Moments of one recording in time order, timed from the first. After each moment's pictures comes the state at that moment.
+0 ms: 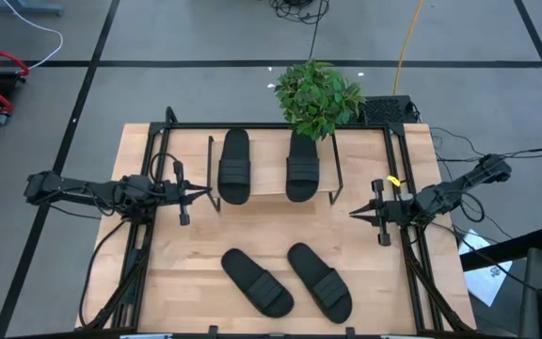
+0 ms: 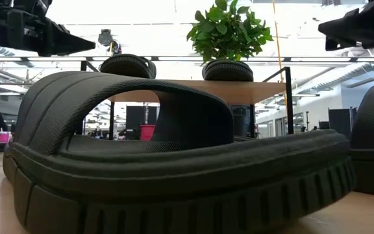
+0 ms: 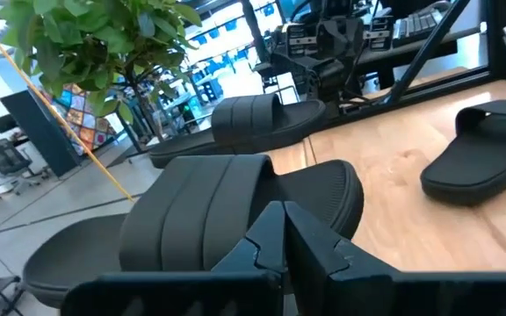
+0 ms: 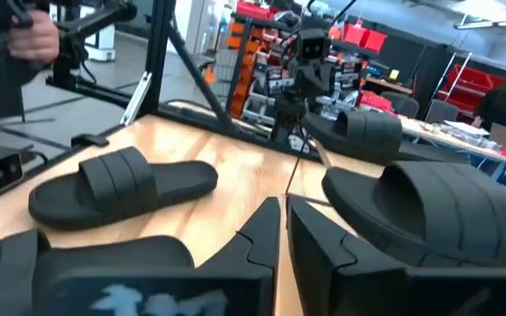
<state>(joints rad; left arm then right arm) -0.09 0.38 0.18 0.14 -0.25 0.33 0.48 0.27 0.16 0.05 0.39 -0.22</state>
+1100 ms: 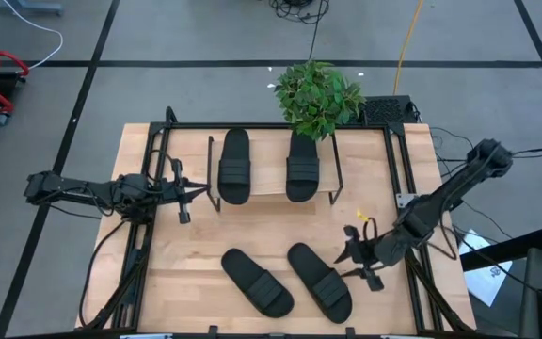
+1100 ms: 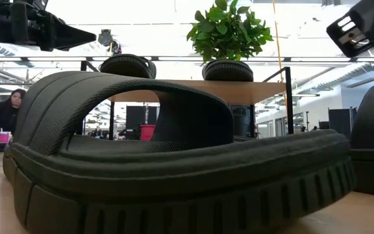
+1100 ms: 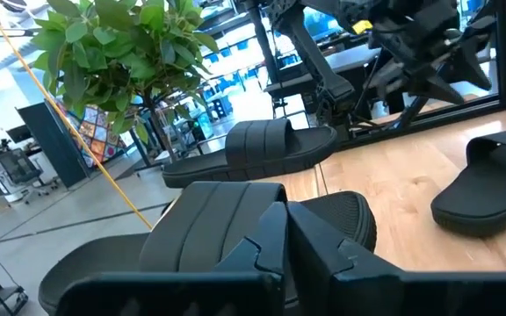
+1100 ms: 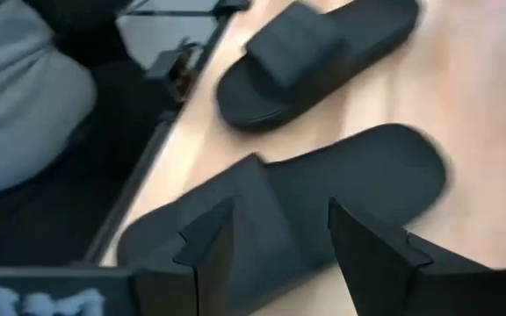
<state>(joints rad) -0.09 0.38 0.18 0.21 -0.26 0.33 0.69 1.11 0.59 -0.11 0.18 0.41</state>
